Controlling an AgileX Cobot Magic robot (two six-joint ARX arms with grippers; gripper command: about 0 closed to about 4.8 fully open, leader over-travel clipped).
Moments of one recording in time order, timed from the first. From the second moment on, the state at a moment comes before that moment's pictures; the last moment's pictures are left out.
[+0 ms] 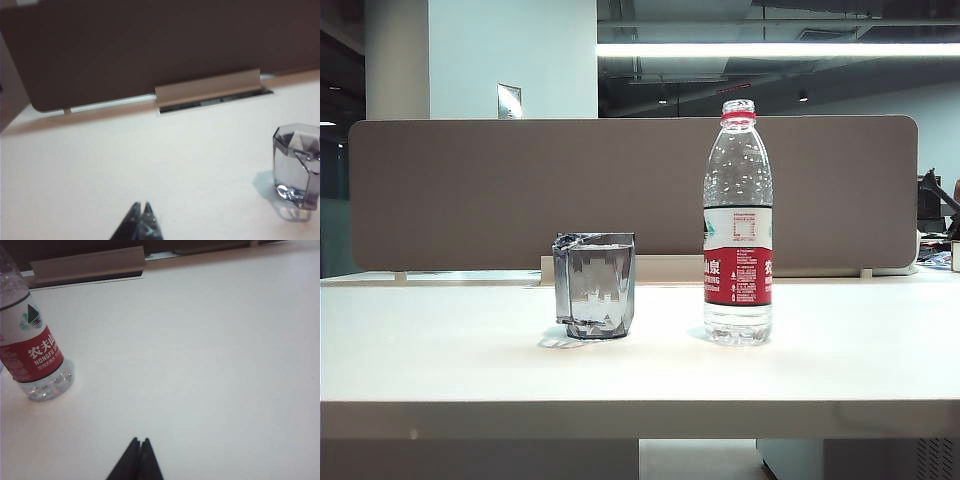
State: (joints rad) left arm -0.11 0.01 0.23 -0.19 0.03 0.15; right arm 0.09 0.00 0.01 -0.19 0.00 0.13
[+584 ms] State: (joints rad) left arm -0.04 0.00 0.01 -0.17 0.03 0.10; right arm 0.09 0.00 0.01 -0.19 0.00 0.14
